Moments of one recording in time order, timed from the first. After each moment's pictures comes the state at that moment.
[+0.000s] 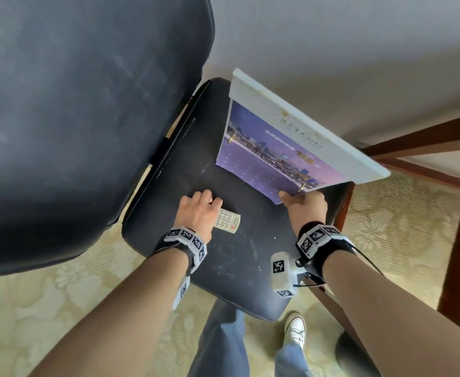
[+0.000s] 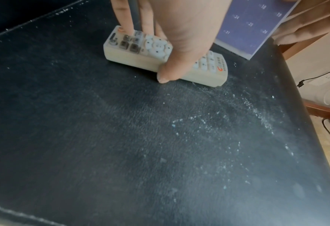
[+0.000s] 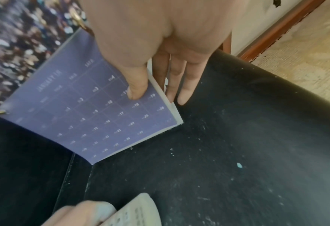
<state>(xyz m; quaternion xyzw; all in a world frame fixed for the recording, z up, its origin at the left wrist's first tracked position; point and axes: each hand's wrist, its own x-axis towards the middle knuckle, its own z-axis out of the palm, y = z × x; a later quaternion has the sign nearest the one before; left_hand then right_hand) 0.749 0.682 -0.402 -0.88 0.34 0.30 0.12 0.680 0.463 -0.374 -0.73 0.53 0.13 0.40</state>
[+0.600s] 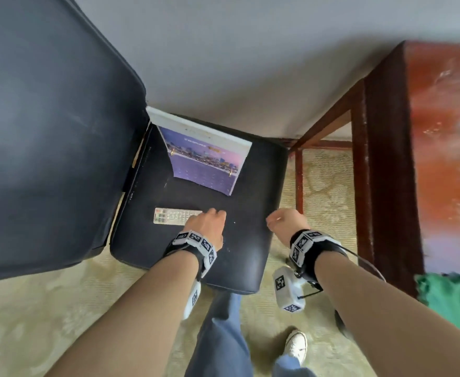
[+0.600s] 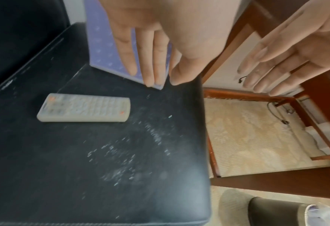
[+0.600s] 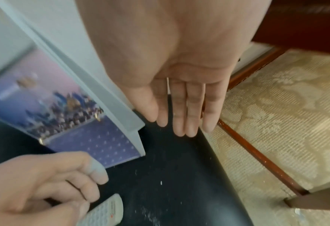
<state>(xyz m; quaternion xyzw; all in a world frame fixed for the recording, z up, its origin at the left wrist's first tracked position) 0.671 0.599 -0.271 -0.84 0.40 0.36 0.10 0.555 0.436 -0.262 -0.73 0.49 0.25 0.40</state>
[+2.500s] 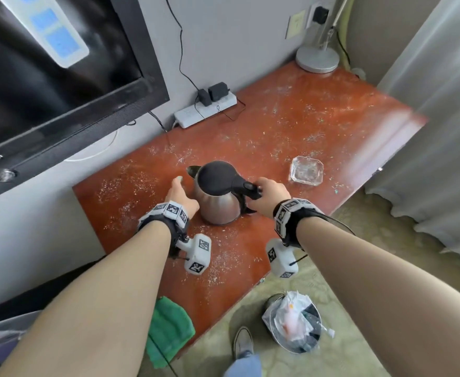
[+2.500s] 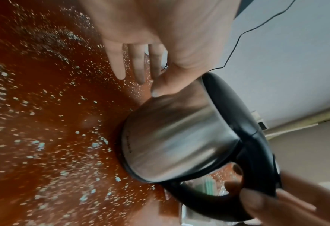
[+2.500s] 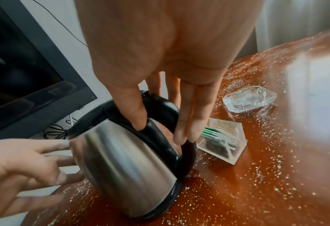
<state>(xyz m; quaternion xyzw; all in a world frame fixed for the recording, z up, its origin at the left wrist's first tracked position) 0.333 0.104 -0.028 -0.83 0.36 0.38 -0.17 0.120 0.048 -0.009 -0.72 0.61 0.00 0.33</state>
